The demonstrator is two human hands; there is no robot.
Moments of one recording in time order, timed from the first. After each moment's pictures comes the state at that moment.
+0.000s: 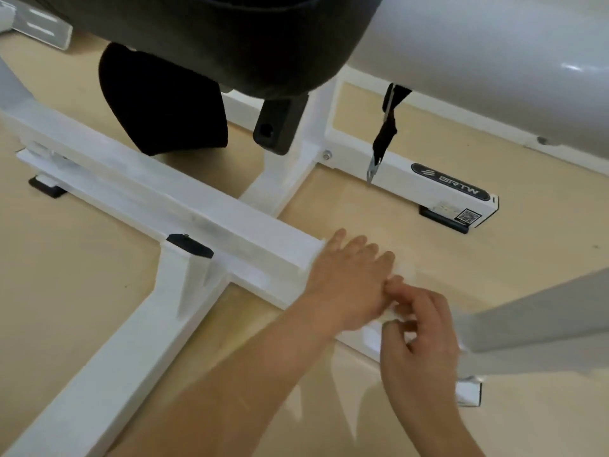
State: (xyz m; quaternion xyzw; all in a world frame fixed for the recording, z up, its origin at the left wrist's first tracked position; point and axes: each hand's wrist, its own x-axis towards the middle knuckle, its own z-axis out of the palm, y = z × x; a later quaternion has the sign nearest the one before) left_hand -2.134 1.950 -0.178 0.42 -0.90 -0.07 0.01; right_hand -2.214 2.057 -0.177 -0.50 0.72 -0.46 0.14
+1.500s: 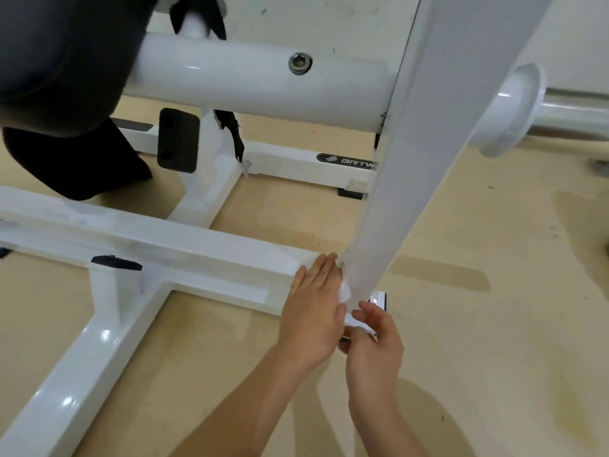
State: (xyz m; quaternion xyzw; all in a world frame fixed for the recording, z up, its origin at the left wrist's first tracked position) left_hand -2.215 2.073 -0.185 0.42 -0.87 -0.19 0.16; right_hand -2.271 2.151 -0.178 -0.10 0.69 -0.62 0.35
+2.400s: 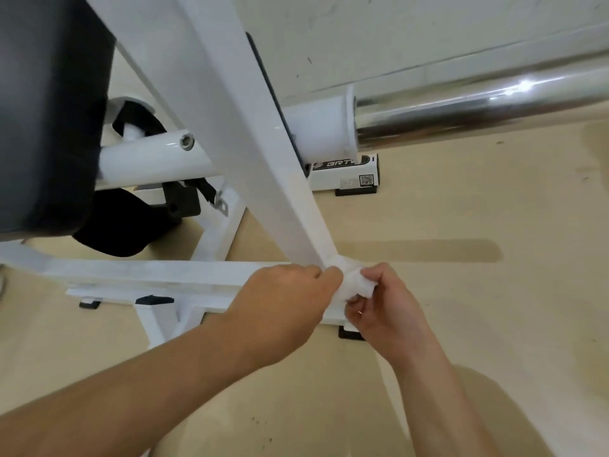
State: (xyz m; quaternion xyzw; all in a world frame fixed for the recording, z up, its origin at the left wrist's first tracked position) left_hand -2.244 2.111 -0.031 0.26 -0.96 0.08 -0.08; right_hand -2.382 2.158 -0.119 0.05 0.36 -0.62 0.69
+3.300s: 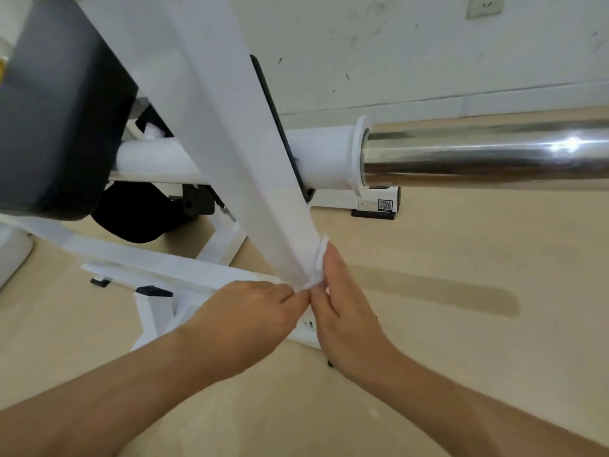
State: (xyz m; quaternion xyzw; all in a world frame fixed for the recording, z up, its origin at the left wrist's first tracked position) left_hand -2.236 2.101 -0.031 0.27 -0.95 0.15 -0.06; right_hand -2.379 2.132 -0.102 -0.59 0.51 -0.49 0.39
